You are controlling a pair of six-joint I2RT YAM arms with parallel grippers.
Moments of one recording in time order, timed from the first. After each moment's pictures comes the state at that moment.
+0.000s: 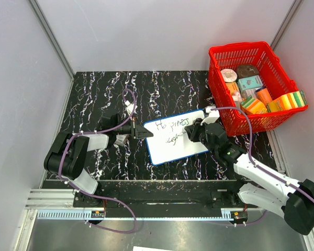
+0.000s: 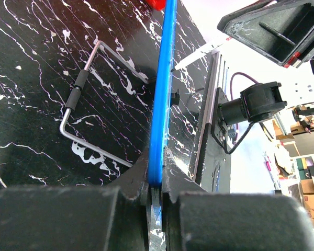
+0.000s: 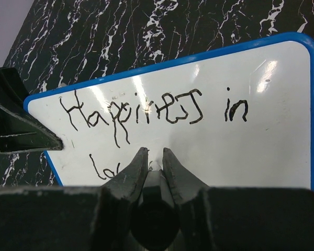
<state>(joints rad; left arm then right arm) -0.28 1.60 0.59 0.64 1.06 -0.53 0.69 0.98 0.55 0.12 0.23 0.52</state>
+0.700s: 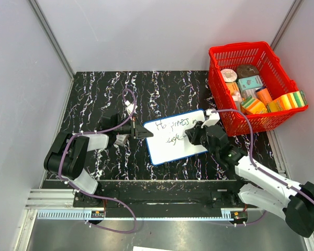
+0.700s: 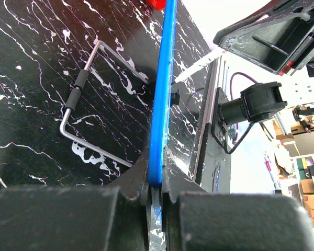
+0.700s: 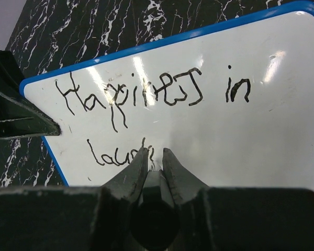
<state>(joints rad) -0.28 1.60 0.59 0.64 1.06 -0.53 0.69 0.95 0.52 0.10 0.19 0.54</state>
